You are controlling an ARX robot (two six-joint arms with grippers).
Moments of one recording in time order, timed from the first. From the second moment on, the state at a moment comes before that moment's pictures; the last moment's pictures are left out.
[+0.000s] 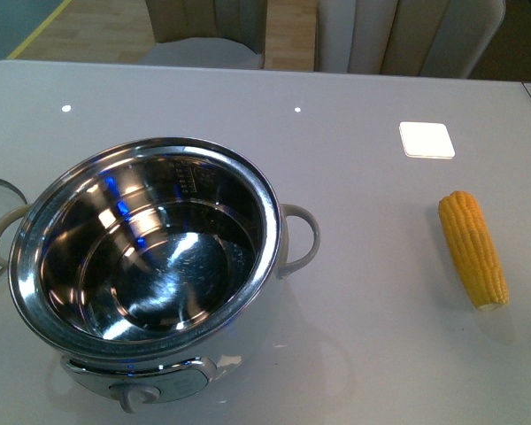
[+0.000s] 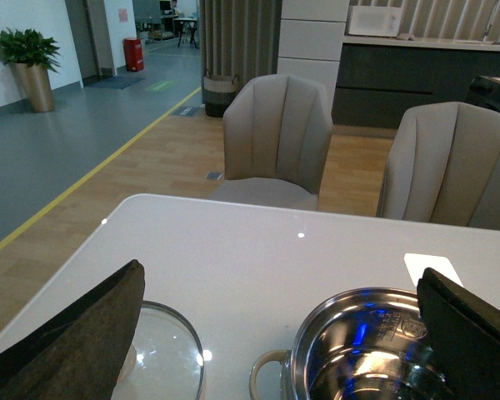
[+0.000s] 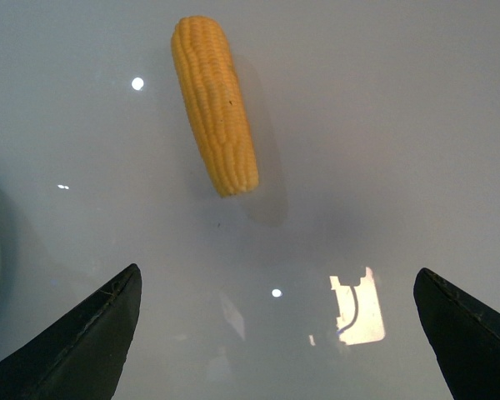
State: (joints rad) left arm 0.00 0.01 0.01 0.00 0.00 -0.01; right arm -0.03 1.32 0.37 0.08 0.01 0.16
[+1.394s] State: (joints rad) left arm 0.00 0.01 0.01 0.00 0.00 -0.01; right arm 0.04 2.30 1.03 0.17 0.08 0.04
